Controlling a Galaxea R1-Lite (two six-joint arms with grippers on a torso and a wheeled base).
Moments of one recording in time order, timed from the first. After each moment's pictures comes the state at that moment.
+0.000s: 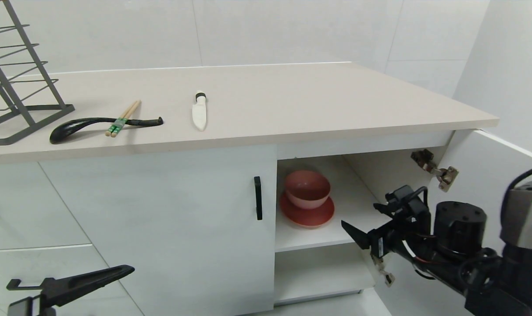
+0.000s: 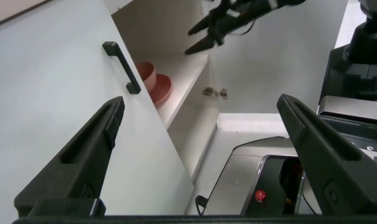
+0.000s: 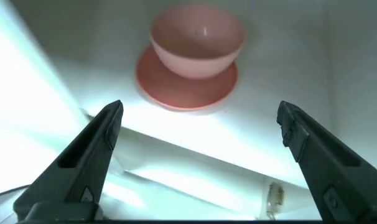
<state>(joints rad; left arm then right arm) -0.74 0.86 0.00 -0.81 -0.29 0.27 0.38 2.09 -0.21 -1.57 0.08 -0.08</state>
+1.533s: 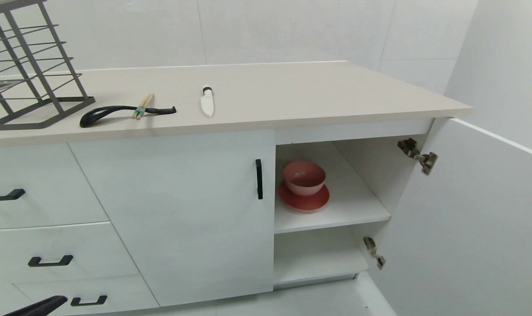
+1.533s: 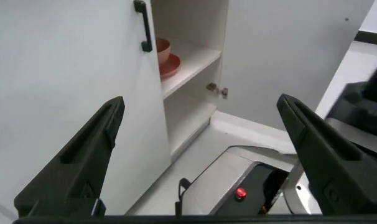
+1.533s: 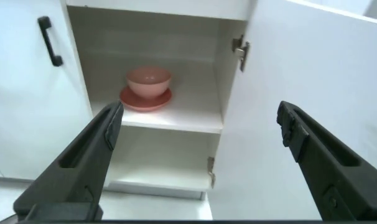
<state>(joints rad) -0.49 0.40 0.00 -0.40 -0.29 0.03 0.11 0.39 -0.03 -0.40 0.10 -0.08</state>
